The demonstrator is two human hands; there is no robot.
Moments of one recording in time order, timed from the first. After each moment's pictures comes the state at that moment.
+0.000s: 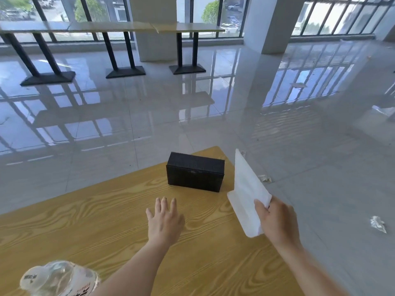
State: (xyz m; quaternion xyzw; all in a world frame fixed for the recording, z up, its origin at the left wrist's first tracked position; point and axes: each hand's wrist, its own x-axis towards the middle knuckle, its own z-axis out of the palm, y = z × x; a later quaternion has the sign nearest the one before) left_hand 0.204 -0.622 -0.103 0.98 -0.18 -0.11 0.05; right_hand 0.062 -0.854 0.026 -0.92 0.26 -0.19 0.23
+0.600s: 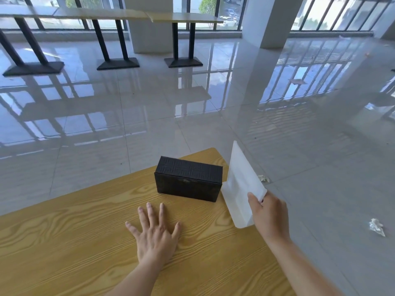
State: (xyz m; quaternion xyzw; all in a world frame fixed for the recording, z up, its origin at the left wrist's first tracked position) left_hand 0.225 -0.644 -0.151 0.99 -0.09 -0.11 0.02; right_hand 0.131 -0.892 -0.018 -0.90 0.27 -0.22 0.26
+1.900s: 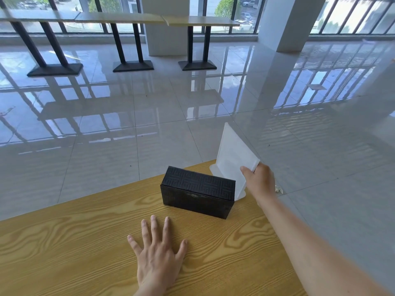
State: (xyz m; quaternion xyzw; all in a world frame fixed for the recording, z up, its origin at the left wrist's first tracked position) left_hand 0.228 -0.644 -0.171 0.99 -0.09 -0.02 0.06; right_hand 0.281 -0.942 -0.043 -0.87 0.28 -0.19 0.36
